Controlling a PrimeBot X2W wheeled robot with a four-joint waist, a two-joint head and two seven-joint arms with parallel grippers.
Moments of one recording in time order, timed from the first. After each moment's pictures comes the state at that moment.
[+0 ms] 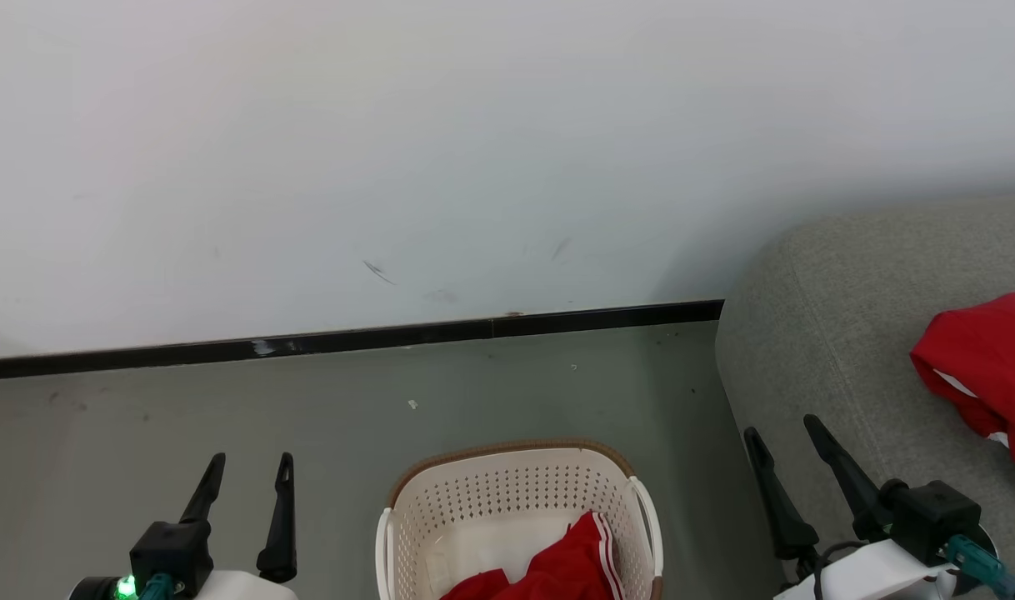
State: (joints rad) left arm 0.00 0.14 -0.21 0.12 -0.34 0.18 -0.19; right arm 0.06 -0.04 0.05 0.05 0.11 0.13 -0.25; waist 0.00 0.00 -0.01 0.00
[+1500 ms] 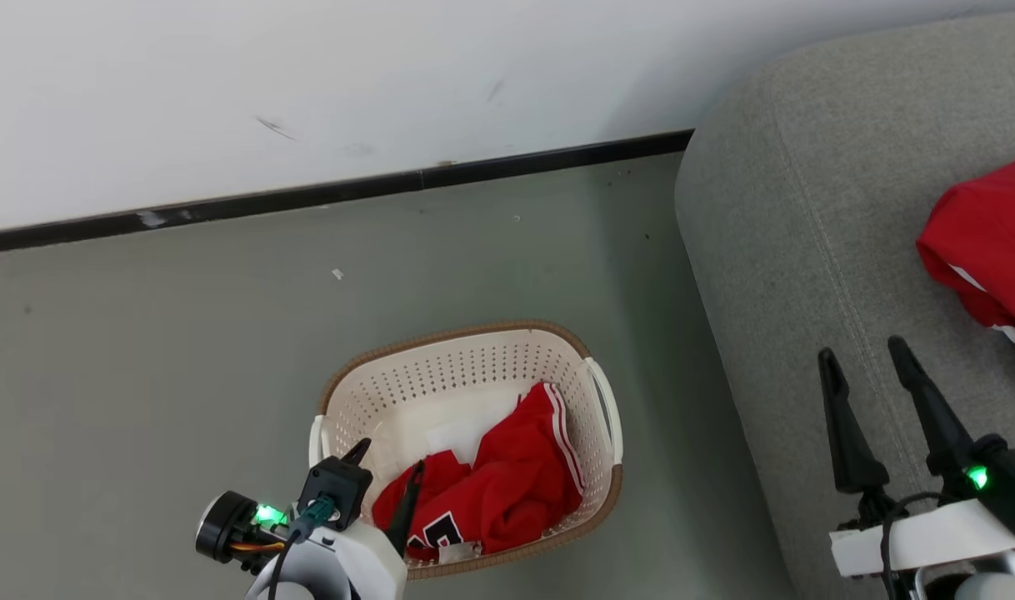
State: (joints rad) left arm -0.26 0.10 -0.47 0.44 -0.24 0.03 -0.06; right arm 0.06 -0.04 -0.07 -0.14 0.07 0.13 -0.25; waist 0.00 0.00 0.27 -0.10
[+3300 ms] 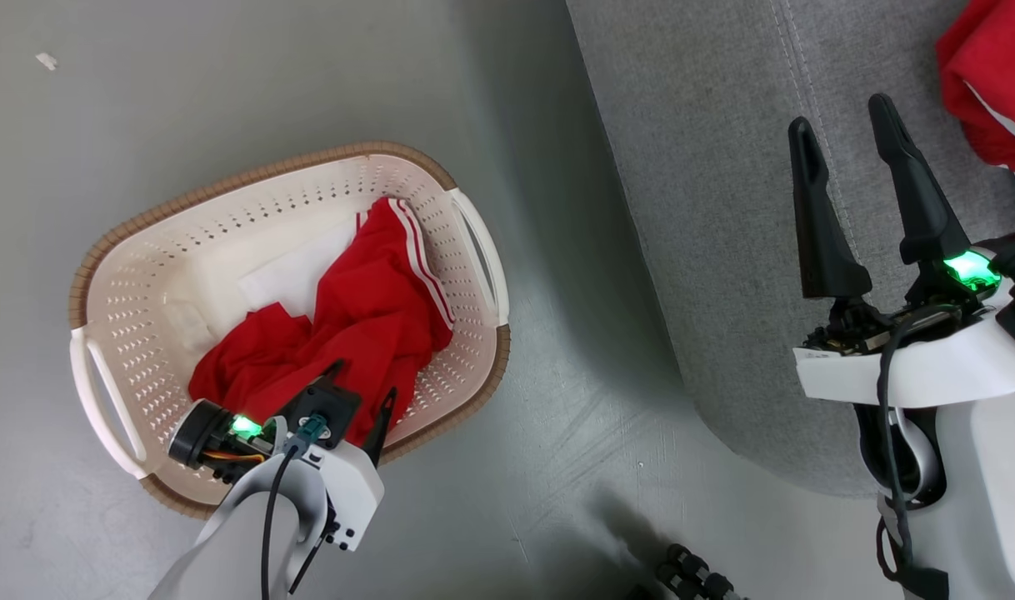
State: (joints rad) left arm -0.51 0.10 -0.53 0.69 -0.17 0.00 -0.13; right arm -0.35 -0.04 0.05 -0.18 0.18 0.13 -0.26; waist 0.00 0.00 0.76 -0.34
